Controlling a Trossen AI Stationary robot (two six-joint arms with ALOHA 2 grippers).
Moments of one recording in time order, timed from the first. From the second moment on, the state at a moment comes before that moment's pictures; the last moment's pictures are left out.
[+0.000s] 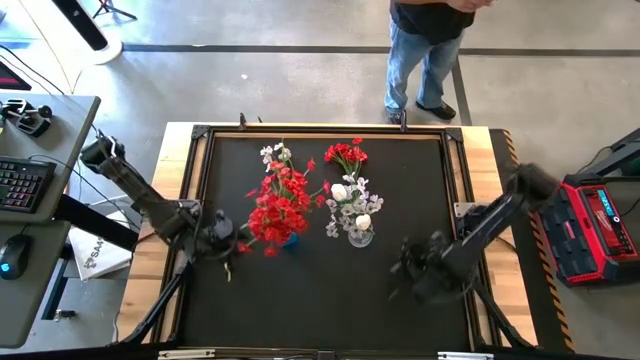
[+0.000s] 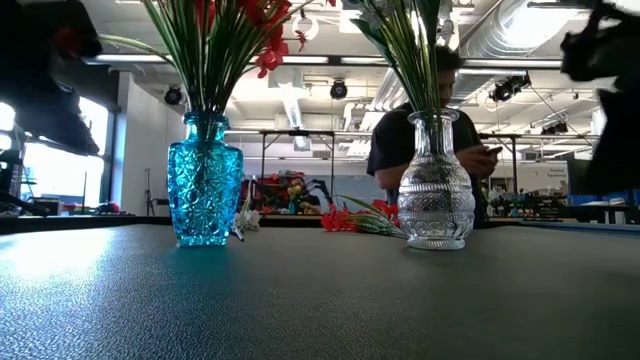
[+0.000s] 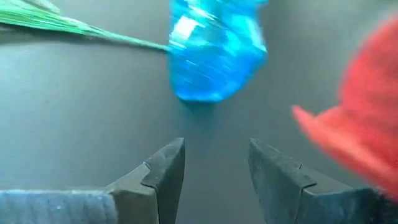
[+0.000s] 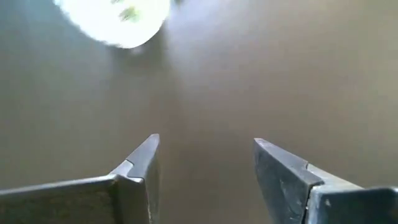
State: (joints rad) left arm -0.72 0.95 0.47 -0.52 -0.64 -1.01; right arm 0.75 1.49 0.84 -0.93 0.52 1.69
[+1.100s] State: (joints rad) left arm -0.17 0.81 0.34 -0.41 -0.90 -0.88; right arm -0.15 1.20 0.50 -0.30 0.58 0.70
